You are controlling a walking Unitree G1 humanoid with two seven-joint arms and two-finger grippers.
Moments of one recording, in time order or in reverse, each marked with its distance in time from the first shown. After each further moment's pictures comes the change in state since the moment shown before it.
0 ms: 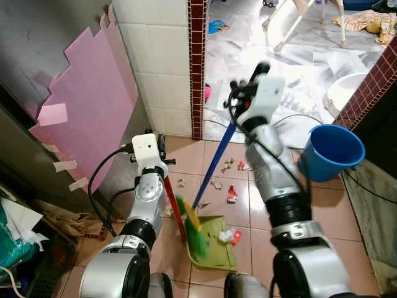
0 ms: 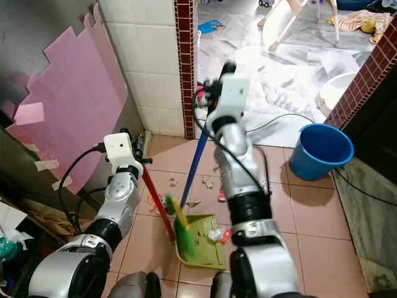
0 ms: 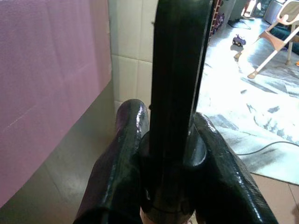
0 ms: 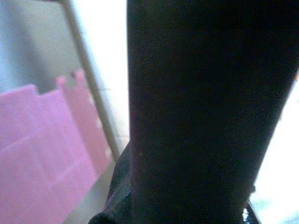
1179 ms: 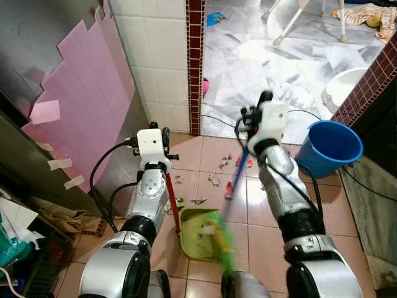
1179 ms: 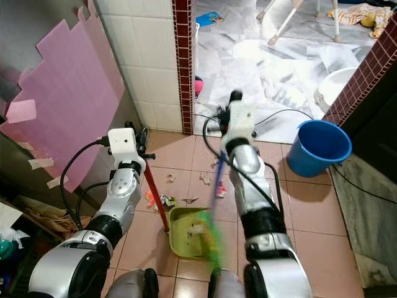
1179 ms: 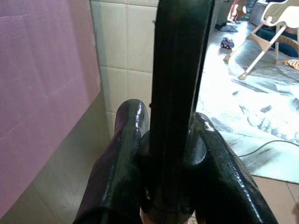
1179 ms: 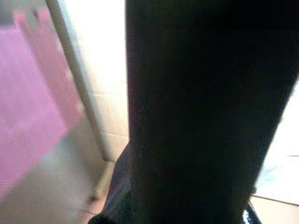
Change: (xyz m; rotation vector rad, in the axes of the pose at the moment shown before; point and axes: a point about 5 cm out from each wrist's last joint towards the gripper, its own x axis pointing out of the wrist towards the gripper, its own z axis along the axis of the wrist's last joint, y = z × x) left arm 0.003 -0.008 0.010 0.054 -0.071 -0.048; right arm -0.024 -0.026 -0.042 -0.019 0.133 -0.055
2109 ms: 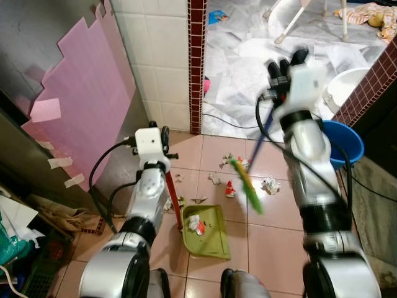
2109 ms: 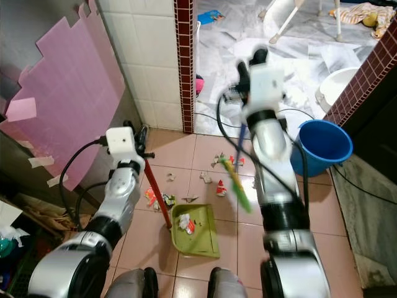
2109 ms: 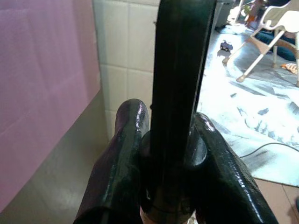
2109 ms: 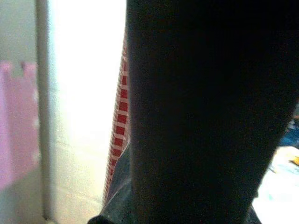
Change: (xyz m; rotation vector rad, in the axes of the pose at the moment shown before) left arm -0.003 0.007 -0.002 -0.026 -0.005 -0.006; right arm -0.013 -0.029 0.062 -0.323 -0.267 -0.074
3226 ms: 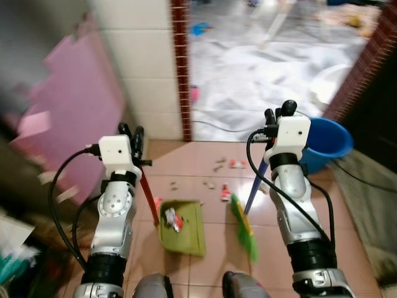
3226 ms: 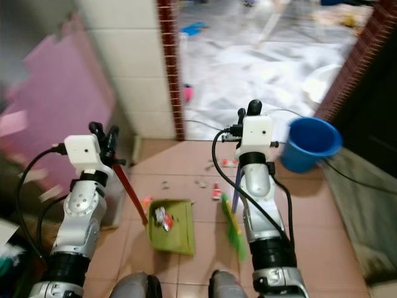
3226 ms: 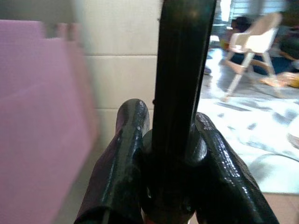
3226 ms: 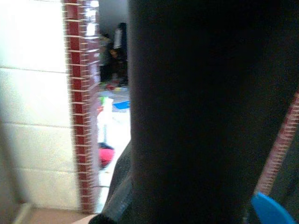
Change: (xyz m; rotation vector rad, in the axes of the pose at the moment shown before) left arm -0.037 0.044 0.033 0.065 -0.110 -0.024; right arm -0.044 0.020 -0.045 0.049 0.136 -0.120
